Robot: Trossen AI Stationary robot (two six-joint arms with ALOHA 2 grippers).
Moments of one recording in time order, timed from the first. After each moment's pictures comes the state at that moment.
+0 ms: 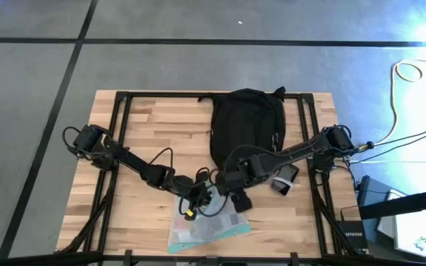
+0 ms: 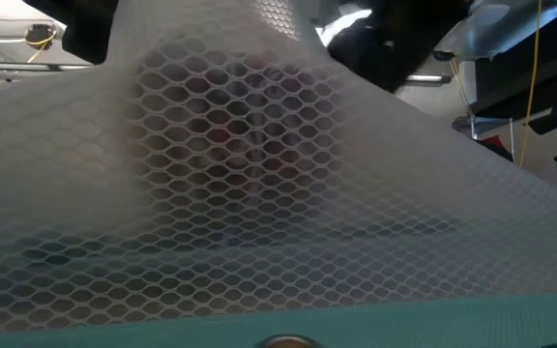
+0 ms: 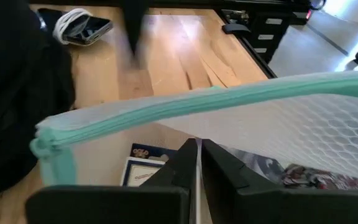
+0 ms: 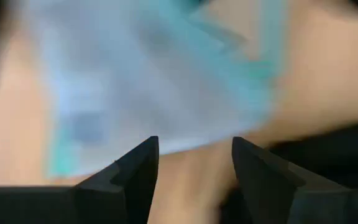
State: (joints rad) left arm -0.37 1.78 0.87 0.49 -0.06 -0.12; right arm 0.31 1.82 1.47 -0.85 -0.09 0.04
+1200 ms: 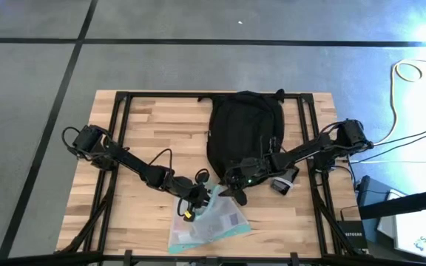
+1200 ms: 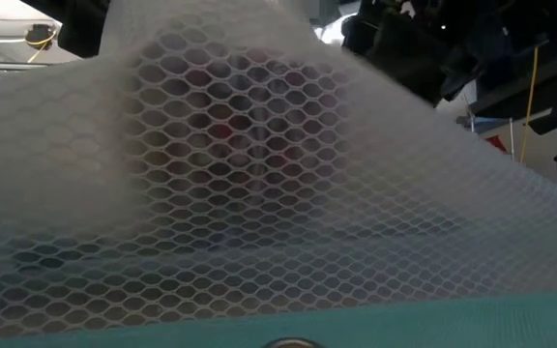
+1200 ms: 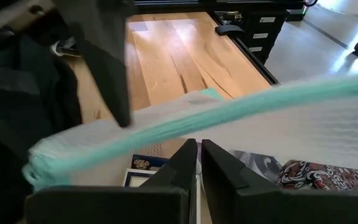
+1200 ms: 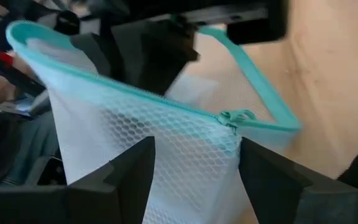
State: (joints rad) left arm -0.37 1.78 0.87 0.50 -0.07 -0.08; right arm 0.24 1.68 0.71 0.51 -0.17 0.52
